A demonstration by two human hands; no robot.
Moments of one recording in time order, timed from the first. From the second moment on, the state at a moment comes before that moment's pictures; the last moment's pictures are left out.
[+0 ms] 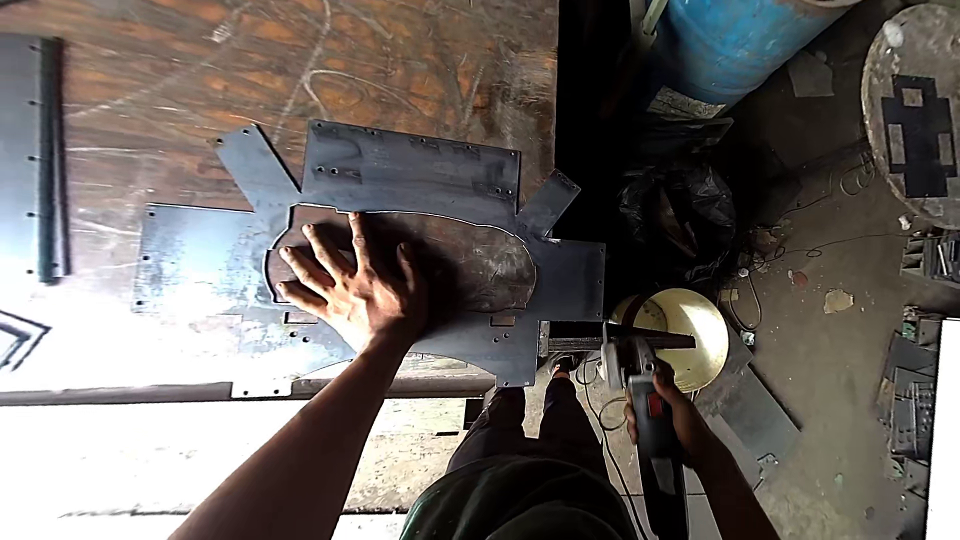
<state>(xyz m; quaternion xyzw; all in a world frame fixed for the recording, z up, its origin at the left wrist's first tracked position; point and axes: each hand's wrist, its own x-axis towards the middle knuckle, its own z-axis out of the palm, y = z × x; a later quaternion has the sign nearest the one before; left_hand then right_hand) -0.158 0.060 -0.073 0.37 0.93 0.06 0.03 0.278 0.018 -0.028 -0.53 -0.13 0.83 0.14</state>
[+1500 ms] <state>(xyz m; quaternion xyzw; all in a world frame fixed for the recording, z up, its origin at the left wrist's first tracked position) -0.160 0.066 -0.068 0.35 0.93 0.06 0.06 0.213 0.077 0.048 -0.69 -0.61 0.34 -0.20</state>
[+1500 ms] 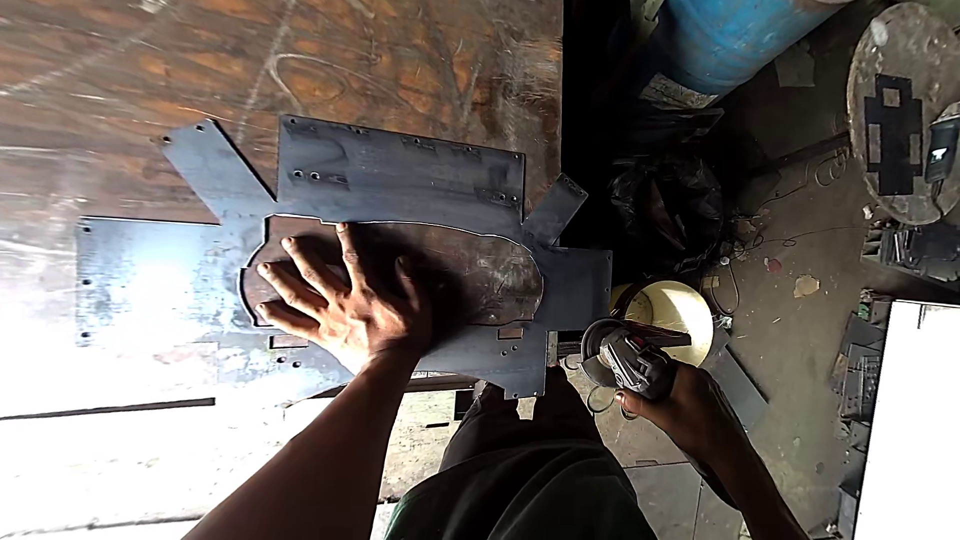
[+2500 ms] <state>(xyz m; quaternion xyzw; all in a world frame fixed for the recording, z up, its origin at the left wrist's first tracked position) -0.161 0.066 -0.074 0.34 0.94 0.06 0.04 0.213 0.137 0.045 -0.67 -0.65 0.29 -0.21</state>
